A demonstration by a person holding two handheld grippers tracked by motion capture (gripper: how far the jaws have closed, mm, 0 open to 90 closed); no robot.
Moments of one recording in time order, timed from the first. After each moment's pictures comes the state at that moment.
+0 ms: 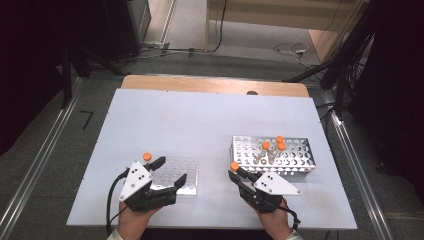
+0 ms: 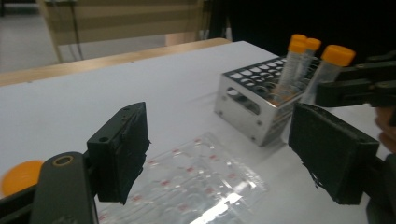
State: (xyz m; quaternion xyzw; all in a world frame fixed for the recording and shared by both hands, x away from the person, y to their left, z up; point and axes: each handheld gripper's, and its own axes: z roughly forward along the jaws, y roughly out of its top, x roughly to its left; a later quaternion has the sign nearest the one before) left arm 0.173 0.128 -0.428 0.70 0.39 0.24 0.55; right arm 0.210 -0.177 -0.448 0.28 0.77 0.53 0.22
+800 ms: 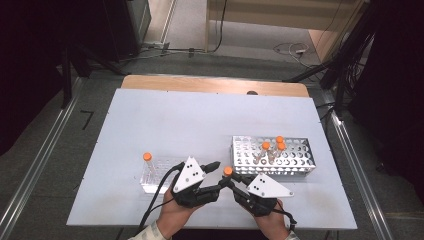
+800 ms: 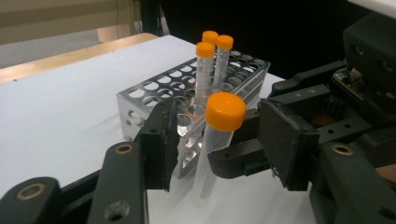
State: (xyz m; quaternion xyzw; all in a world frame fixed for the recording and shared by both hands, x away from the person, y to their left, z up) left arm 0.199 0.043 -0.425 0.75 0.31 0.17 0.56; right arm 0.205 -0.166 -0.453 0.26 0.79 0.52 0.21
